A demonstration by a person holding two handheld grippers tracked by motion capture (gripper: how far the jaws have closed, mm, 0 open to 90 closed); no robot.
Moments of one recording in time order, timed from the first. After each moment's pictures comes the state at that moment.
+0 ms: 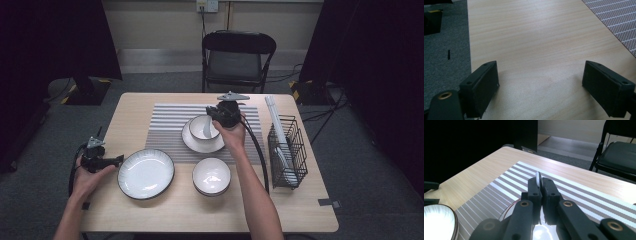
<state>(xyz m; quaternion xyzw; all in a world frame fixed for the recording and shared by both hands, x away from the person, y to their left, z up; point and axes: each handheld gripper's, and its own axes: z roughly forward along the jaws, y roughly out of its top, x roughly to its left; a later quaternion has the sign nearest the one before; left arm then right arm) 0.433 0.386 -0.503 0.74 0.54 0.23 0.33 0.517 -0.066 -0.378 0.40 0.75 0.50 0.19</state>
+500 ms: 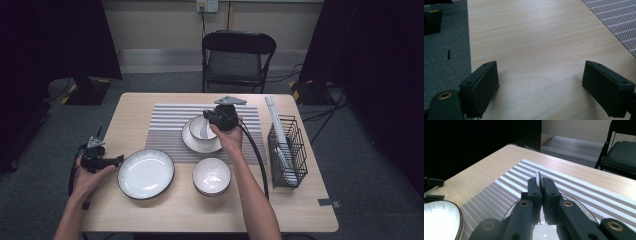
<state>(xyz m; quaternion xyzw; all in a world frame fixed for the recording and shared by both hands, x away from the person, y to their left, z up) 0.433 0.386 -0.503 0.74 0.54 0.23 0.33 0.510 -0.059 -0.387 0.39 0.75 0.51 0.19</state>
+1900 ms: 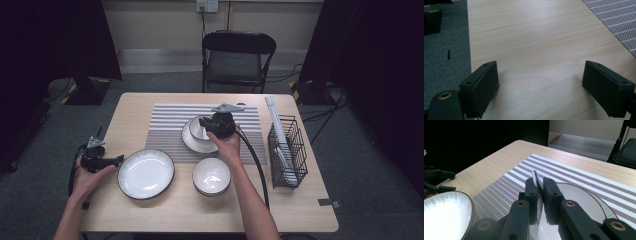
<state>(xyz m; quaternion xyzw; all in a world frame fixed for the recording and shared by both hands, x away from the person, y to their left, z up) 0.433 0.386 -0.503 0.74 0.54 0.23 0.33 0.495 -0.053 -0.402 0.37 0.75 0.51 0.17</state>
